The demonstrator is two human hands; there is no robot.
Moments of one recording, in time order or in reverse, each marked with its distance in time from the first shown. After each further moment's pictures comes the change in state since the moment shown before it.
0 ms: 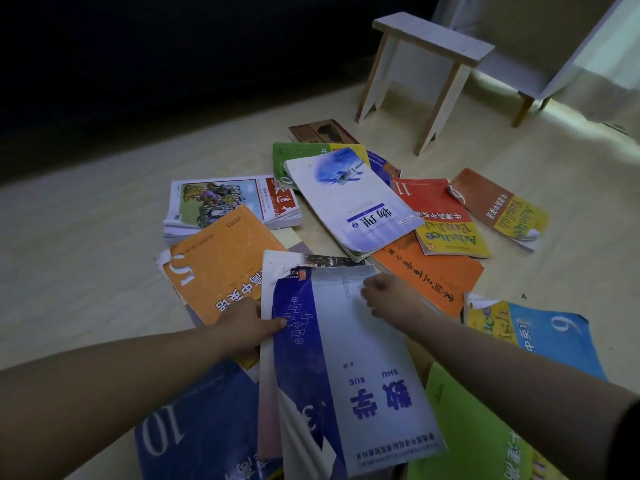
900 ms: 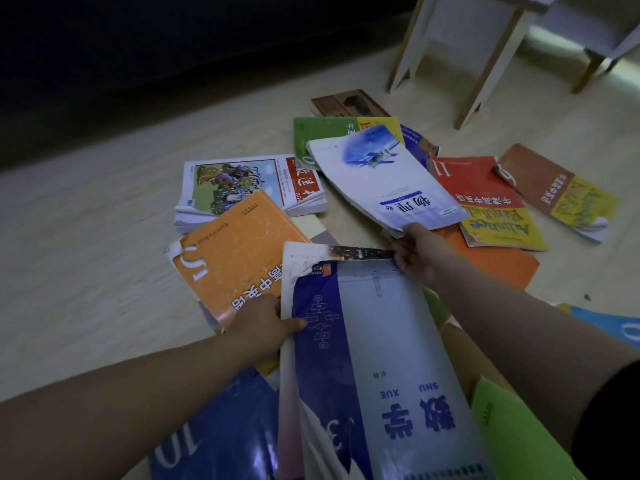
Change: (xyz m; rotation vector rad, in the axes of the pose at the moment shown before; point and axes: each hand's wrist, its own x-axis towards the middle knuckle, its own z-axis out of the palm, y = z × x) left_hand 0.026 -0.016 0.004 0.025 0.060 0.032; right_hand 0.104 -0.016 0.002 1.132 0.037 0.402
